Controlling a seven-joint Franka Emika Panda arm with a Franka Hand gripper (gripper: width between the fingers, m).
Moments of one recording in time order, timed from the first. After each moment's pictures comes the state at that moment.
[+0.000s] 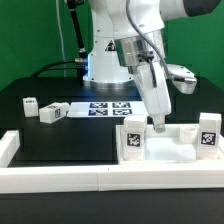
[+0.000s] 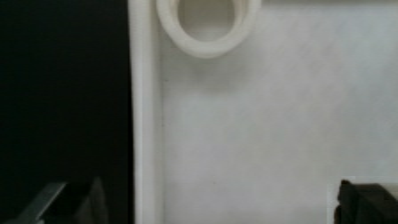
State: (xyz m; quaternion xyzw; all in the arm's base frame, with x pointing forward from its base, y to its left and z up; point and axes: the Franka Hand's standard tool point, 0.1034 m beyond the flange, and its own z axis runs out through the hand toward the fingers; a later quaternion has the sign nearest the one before) arm 0.516 0.049 0.034 -0.71 0.69 0.07 0.09
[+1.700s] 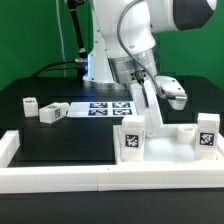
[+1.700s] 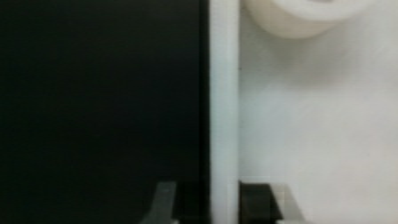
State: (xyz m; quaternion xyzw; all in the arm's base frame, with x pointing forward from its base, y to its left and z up) arm 0.493 0.048 0.012 -0.70 0.70 0.10 0.07
